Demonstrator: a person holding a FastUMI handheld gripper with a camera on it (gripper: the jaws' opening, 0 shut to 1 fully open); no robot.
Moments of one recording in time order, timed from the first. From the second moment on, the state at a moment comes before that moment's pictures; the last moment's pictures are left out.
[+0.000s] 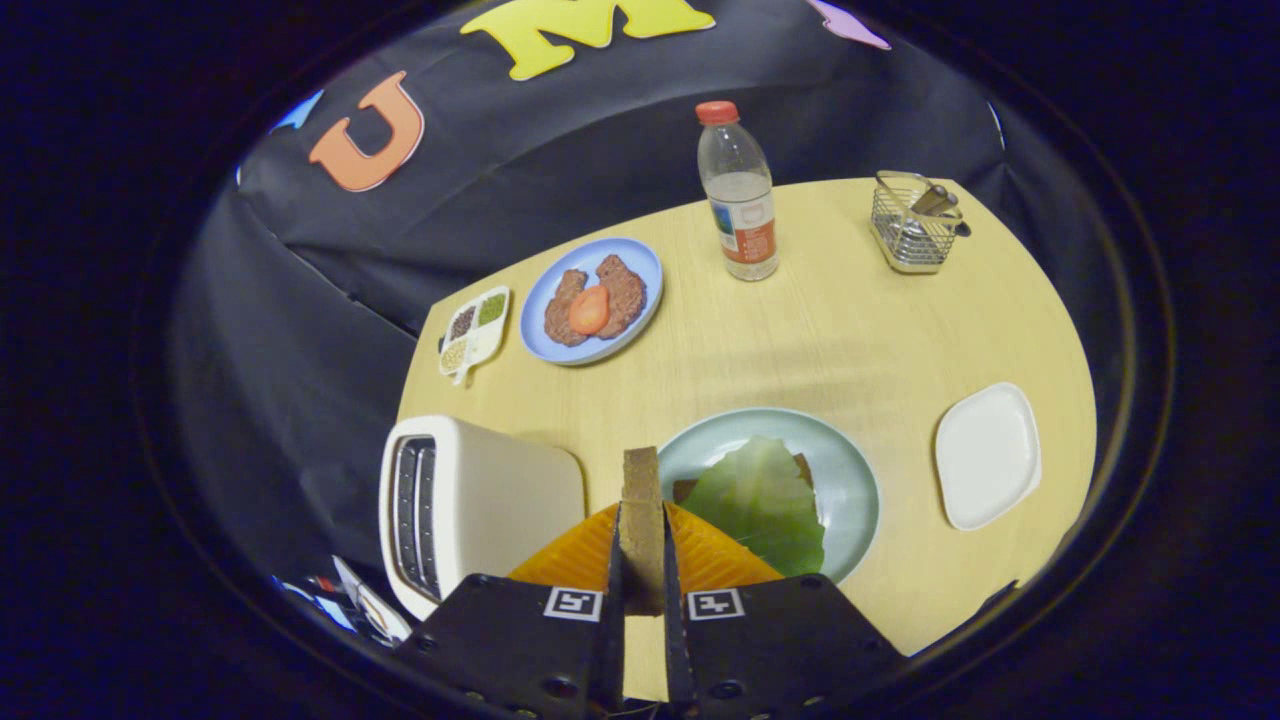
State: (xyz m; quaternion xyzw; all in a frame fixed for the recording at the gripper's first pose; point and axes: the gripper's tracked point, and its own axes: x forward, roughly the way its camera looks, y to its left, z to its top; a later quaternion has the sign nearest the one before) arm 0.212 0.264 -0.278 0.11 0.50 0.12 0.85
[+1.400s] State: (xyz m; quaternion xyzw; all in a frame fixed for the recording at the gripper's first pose) arm 0.212 0.189 -0.299 0.02 0.45 0.09 0.89
